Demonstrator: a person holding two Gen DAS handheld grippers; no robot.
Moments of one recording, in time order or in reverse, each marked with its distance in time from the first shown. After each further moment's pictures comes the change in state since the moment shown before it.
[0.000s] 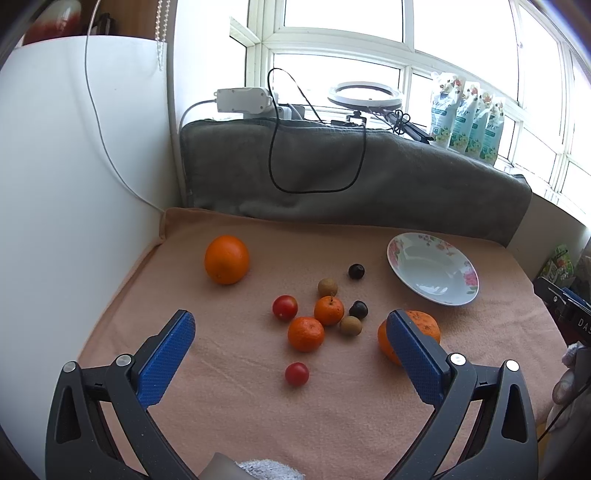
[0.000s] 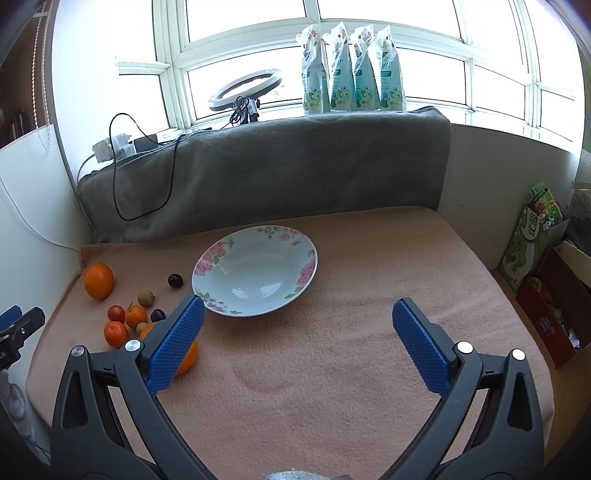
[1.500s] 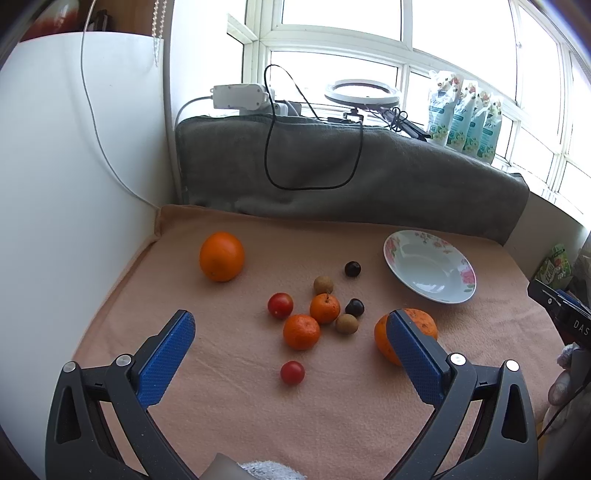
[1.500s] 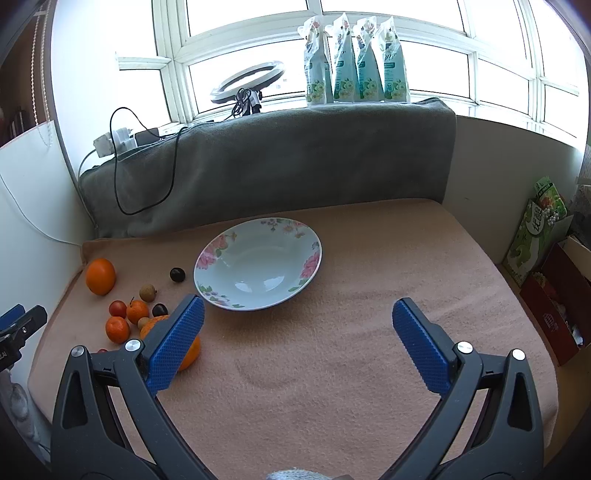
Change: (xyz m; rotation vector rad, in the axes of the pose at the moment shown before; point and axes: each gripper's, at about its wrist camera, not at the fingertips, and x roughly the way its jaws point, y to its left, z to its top) left arm 0.002 -0.003 -0.003 0.000 0.007 -0.012; right arm 0.007 -0.001 -0.001 0.007 0.032 0.017
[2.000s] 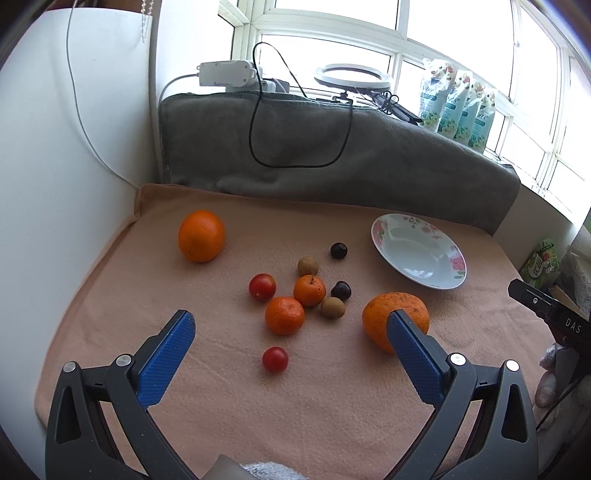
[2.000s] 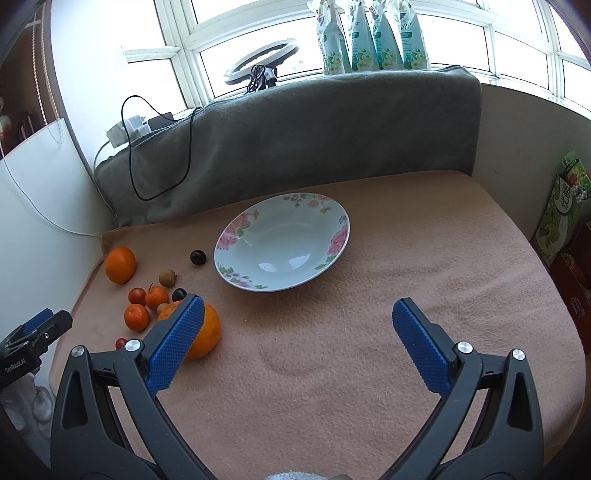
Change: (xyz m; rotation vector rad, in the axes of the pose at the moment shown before) left arm 0.016 0.001 -0.009 -0.017 0.068 -0.082; right arm 0.024 0.000 -0.010 0.046 0.102 0.151
